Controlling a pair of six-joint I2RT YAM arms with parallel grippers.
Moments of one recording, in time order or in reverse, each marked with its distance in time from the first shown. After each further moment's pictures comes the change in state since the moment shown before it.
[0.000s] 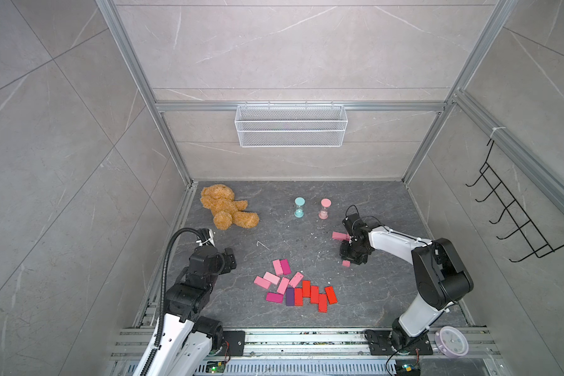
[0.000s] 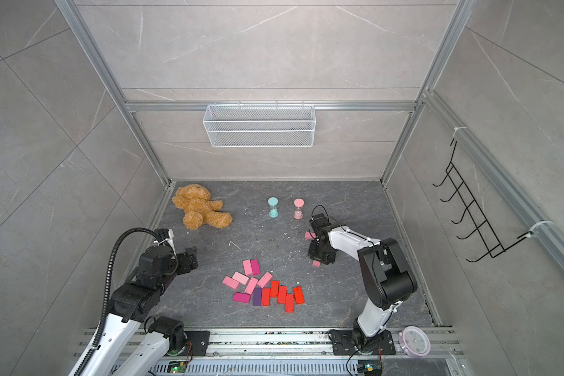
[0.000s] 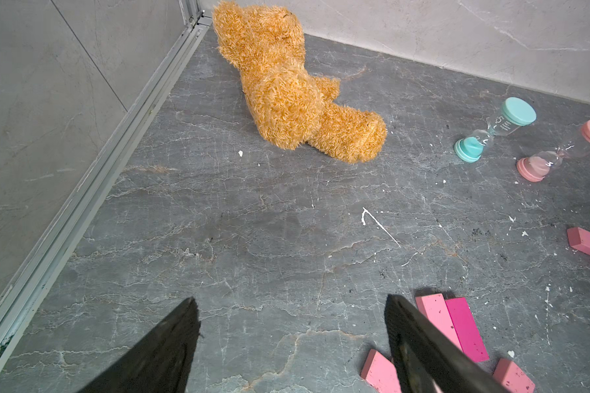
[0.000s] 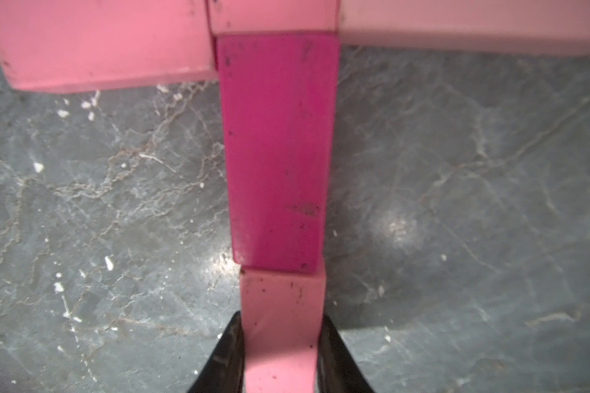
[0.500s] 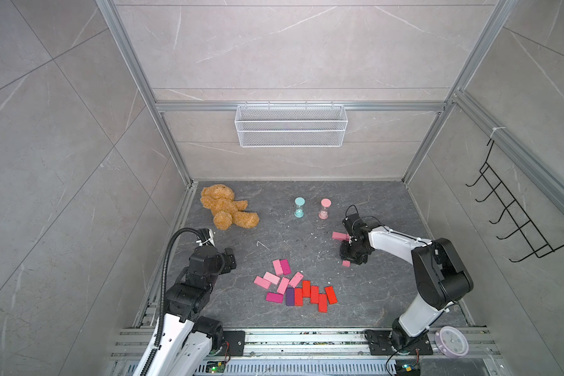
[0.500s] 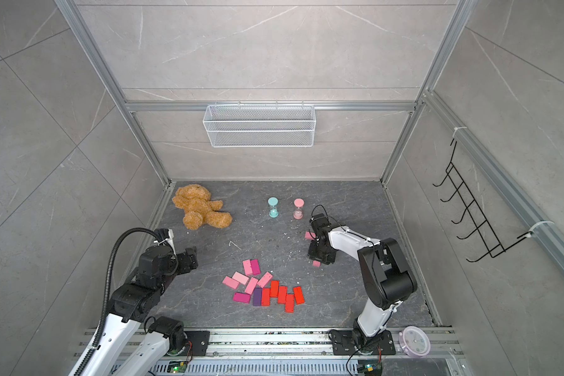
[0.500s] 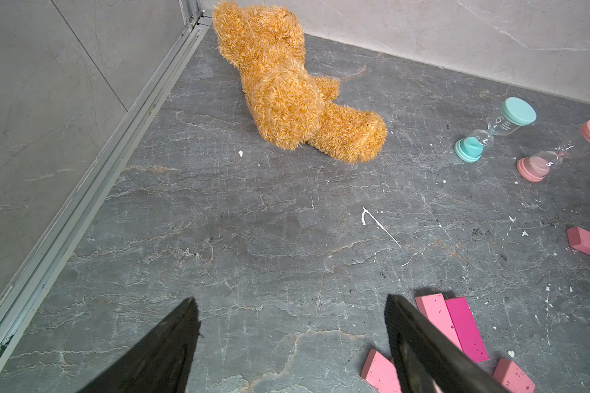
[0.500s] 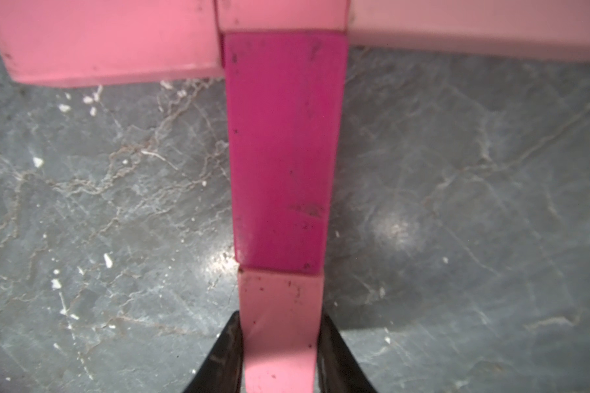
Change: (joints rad) left arm 0.000 0.000 0.000 0.000 0.000 0.000; right arm 0.000 0.001 0.000 0.000 0.001 -0.022
